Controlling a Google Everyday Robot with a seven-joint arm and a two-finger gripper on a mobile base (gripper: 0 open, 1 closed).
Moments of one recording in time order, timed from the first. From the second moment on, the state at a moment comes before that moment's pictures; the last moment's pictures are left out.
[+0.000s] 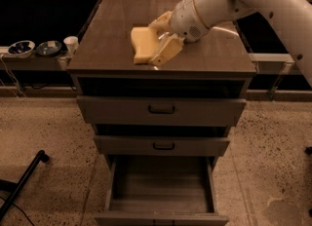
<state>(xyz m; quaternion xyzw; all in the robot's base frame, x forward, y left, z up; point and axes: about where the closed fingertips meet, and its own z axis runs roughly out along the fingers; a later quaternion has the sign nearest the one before) 0.636 -0.004 0.928 -0.67 0.60 0.19 0.40</state>
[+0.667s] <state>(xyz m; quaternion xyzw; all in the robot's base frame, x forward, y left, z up) 0.635 -0.013 0.880 -0.66 0.61 0.17 0.40</state>
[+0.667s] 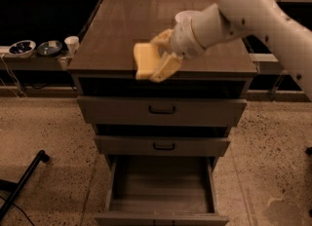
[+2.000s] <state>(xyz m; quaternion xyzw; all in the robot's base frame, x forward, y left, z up) 0.539 -0.105 0.659 -0.68 0.65 0.16 0.31</state>
